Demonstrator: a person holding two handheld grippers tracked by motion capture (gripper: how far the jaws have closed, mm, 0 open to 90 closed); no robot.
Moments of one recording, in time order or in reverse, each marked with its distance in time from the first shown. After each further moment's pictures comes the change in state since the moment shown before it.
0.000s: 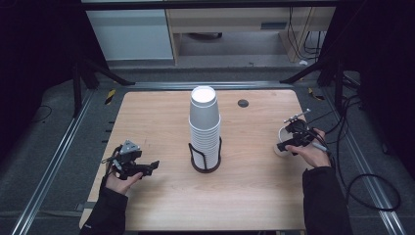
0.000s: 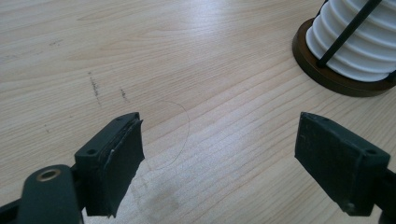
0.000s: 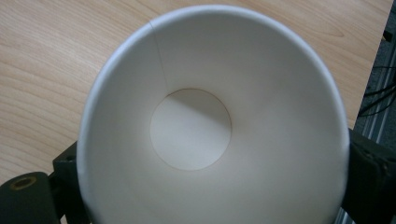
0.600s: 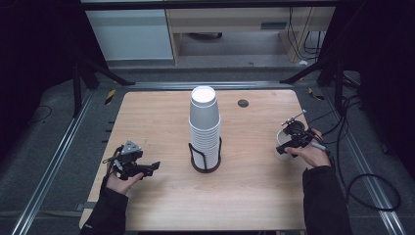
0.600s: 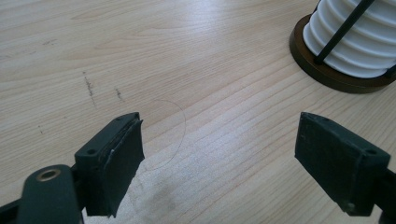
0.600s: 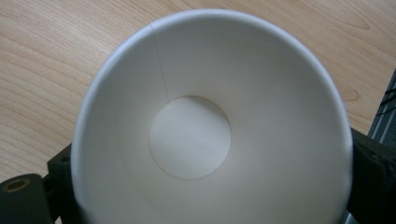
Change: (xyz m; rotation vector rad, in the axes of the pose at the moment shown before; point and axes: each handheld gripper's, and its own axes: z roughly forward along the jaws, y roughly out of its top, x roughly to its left) left arm -0.002 0.000 0.002 0.009 -0.009 0.010; right arm 0.002 0.000 0.008 0.048 0.024 -0.057
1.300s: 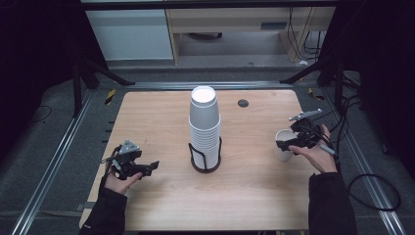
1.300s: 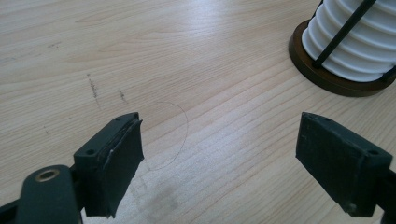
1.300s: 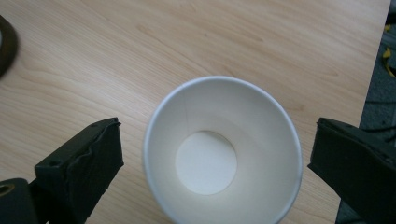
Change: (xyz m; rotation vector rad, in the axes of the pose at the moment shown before) left arm 0.003 0.000 -0.004 -0.013 0.000 -0.008; right arm 0.006 -0.010 -0.048 -0.253 0.040 0.052
